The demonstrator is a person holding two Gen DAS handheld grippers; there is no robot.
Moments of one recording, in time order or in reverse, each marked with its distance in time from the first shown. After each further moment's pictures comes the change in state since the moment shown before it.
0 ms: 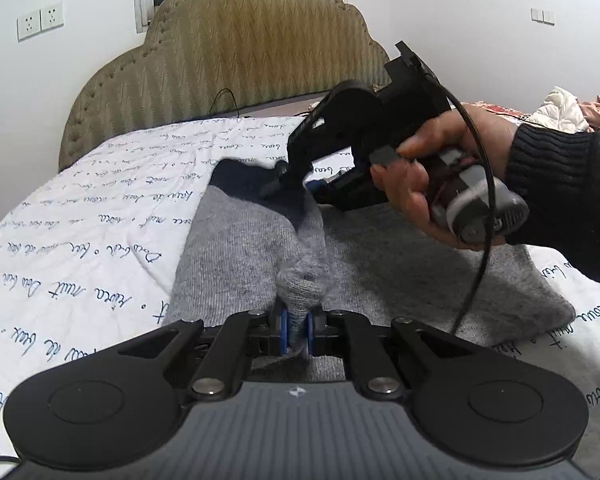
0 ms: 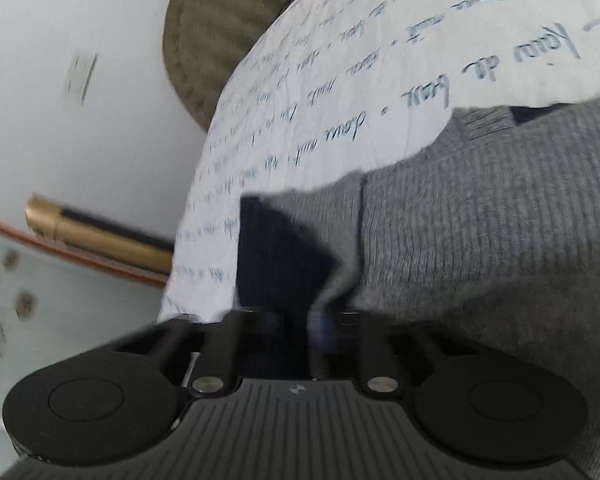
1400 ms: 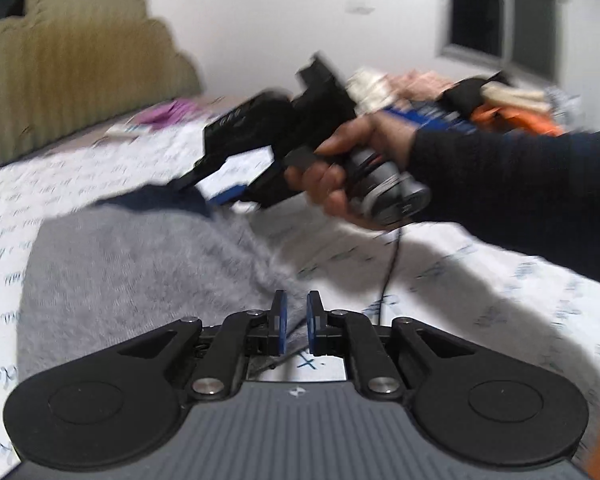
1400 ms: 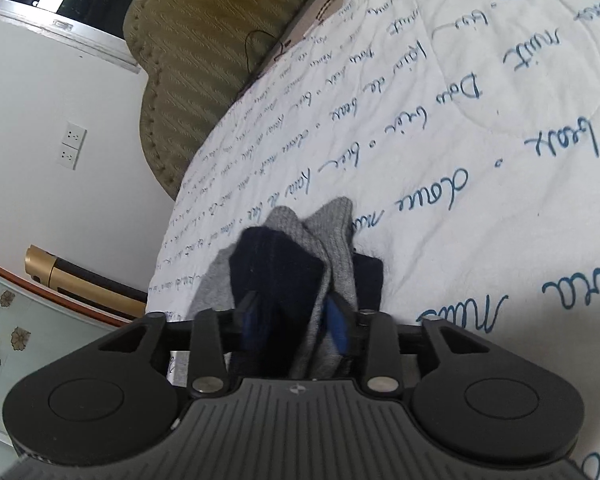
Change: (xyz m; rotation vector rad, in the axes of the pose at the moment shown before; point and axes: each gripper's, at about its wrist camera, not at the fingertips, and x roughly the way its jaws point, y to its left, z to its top) left arm -0.020 -0.091 0.001 0.218 -0.055 -0.557; right arm -0.179 -0.107 -0.010 0.041 -0.196 -0.054
